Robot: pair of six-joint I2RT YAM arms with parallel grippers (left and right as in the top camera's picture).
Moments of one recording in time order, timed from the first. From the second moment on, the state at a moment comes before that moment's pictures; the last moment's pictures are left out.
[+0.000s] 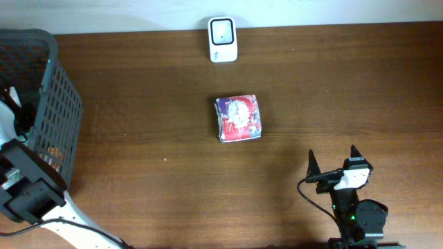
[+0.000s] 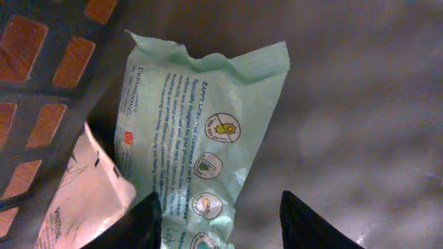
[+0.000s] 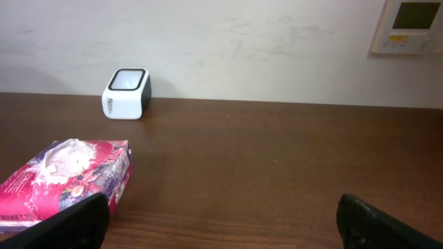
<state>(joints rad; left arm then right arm) 0.65 2.22 1.84 -0.84 -0.15 0.16 -0.05 0.01 0.01 -0.07 -0.11 -0.01</state>
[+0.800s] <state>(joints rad) 0.67 2.13 2.01 -1.10 0.06 0.16 -0.05 0.01 0.01 -0.07 -0.11 -0.01</state>
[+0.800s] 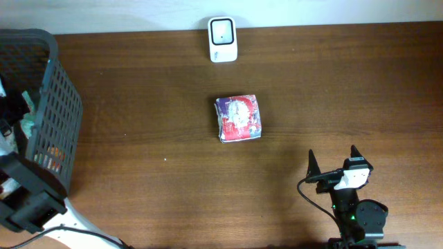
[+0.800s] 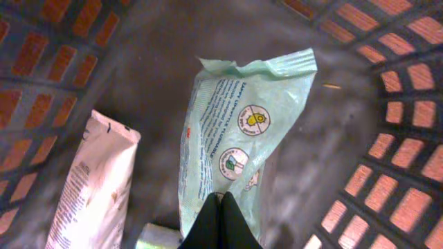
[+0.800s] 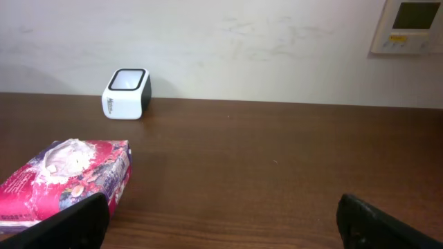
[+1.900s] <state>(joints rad) 0.65 2.19 2.27 -1.16 0.23 0.13 -0.05 0.01 0.01 -0.07 -0.11 -0.01</state>
